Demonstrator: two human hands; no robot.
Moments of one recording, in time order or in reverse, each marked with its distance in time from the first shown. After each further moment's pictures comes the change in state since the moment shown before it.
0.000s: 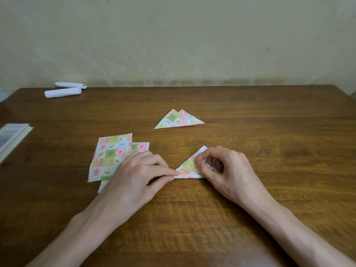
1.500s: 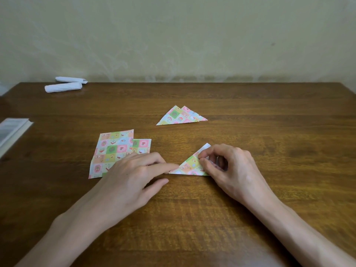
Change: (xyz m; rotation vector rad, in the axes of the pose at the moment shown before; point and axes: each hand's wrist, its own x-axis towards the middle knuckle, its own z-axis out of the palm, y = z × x) left_hand -0.008 -0.007 -0.012 0.108 -0.129 0.072; right_hand -0.002 -0.003 -0.002 0.018 0.013 0.014
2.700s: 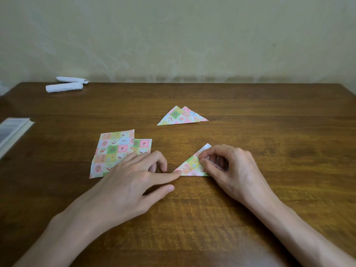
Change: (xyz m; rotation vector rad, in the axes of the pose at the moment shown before) left_hand -0.004 0.002 -0.005 0.073 -0.157 -0.025; right_hand 0.000 -0.001 -0.002 -0.008 -0.004 0.013
